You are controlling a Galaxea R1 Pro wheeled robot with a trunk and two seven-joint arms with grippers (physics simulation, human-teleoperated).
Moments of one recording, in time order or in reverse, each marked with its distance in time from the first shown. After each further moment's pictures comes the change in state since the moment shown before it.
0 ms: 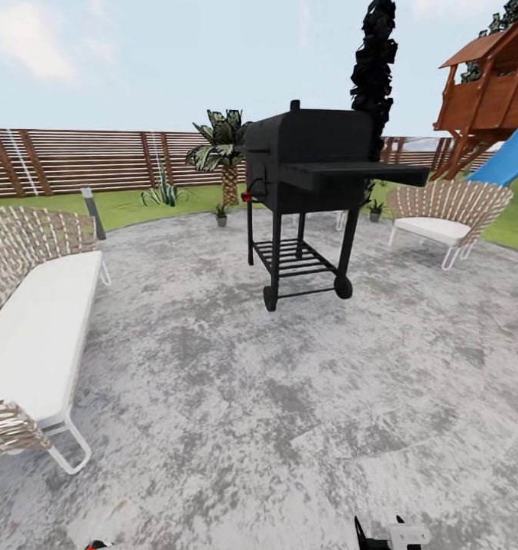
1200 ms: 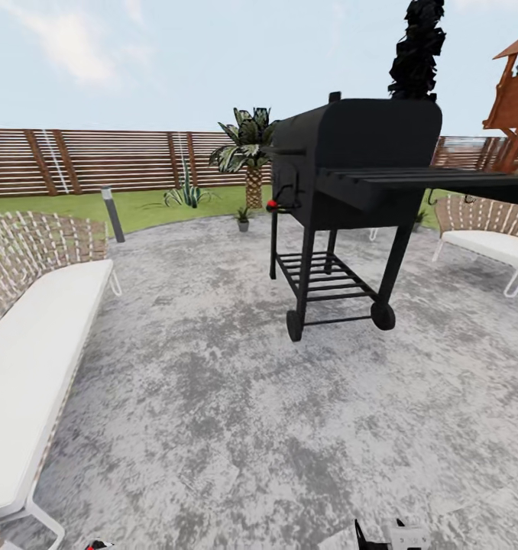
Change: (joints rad) left arm 0.000 0.000 0.000 0.000 0.000 0.002 -0.001; right arm -0.001 0.002 0.000 0.015 0.001 0.000 -0.004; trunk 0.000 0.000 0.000
